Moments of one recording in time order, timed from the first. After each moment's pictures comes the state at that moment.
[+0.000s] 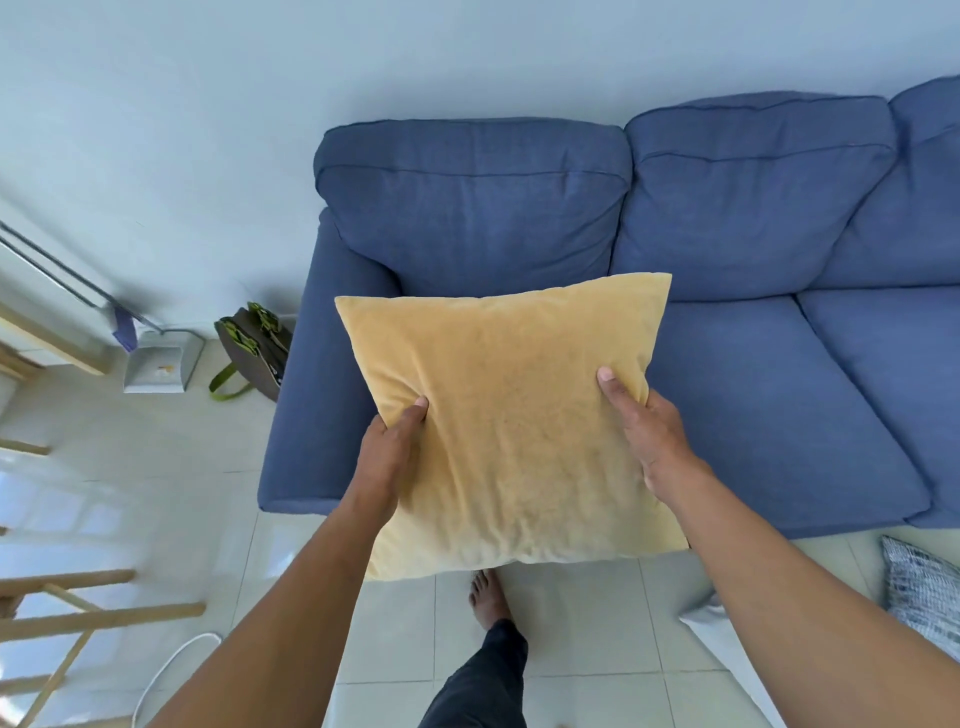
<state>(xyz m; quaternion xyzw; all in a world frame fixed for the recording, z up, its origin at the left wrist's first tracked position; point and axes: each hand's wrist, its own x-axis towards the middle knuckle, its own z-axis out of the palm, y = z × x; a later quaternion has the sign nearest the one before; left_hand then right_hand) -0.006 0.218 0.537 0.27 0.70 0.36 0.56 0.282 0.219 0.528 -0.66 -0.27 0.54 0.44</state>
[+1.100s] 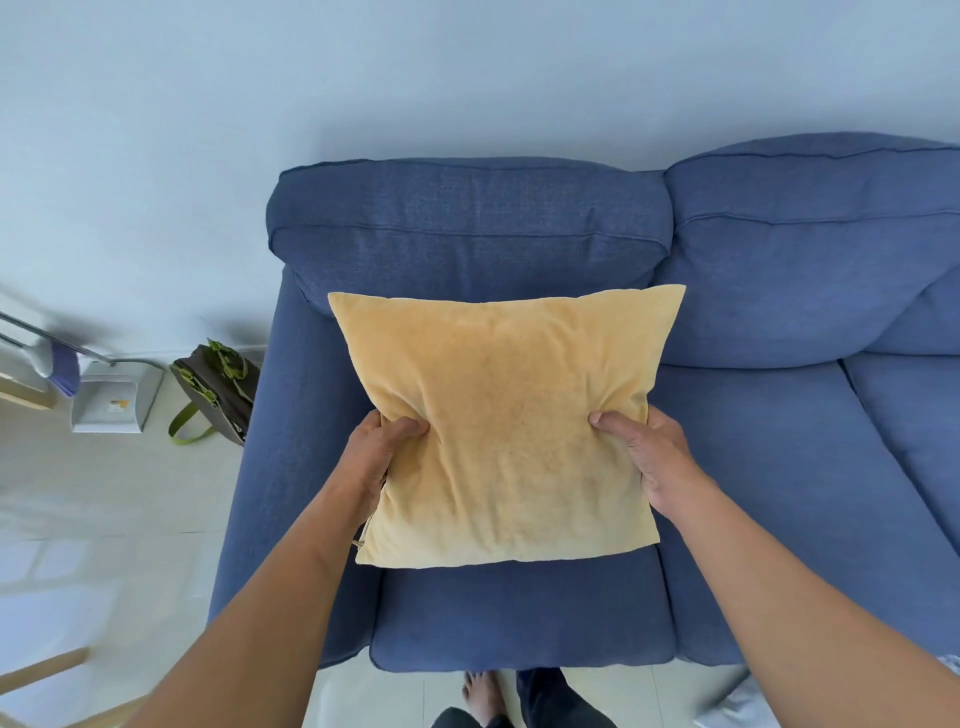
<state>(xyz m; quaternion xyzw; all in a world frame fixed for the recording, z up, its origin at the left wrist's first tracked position) -0.023 0.494 0.503 0.24 0.67 0.32 0.63 0.298 0.480 0.486 -0.67 -0.19 0.59 0.40</state>
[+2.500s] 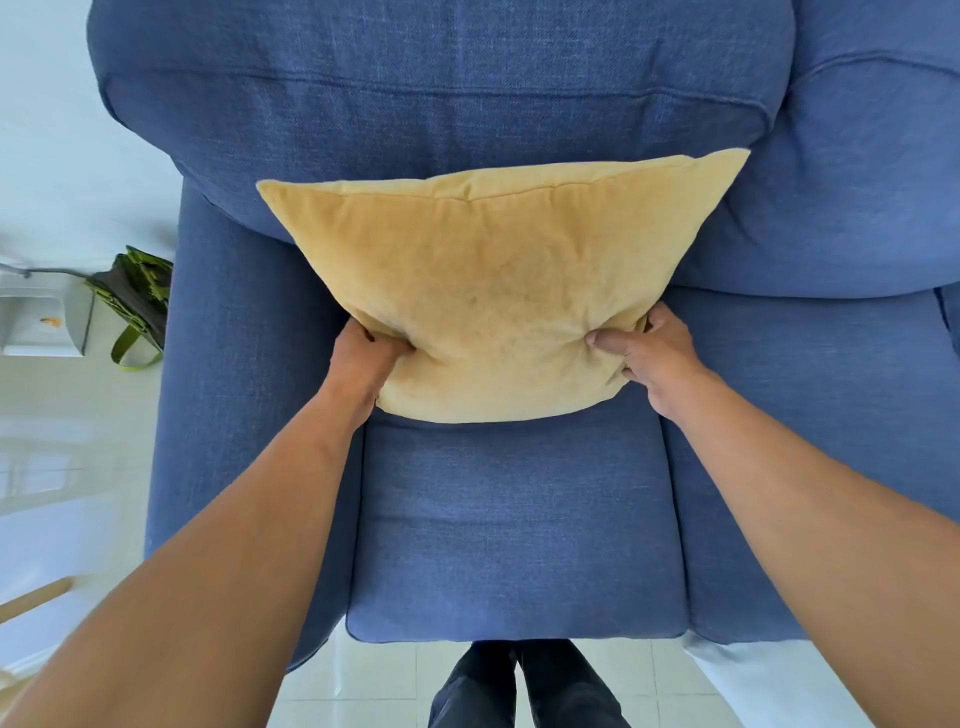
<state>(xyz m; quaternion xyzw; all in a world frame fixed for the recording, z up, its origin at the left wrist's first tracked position) -0.007 0.629 0.363 0.28 0.74 0.27 0.55 0.305 0.618 0.362 -0.71 -0.24 0.57 0.34</state>
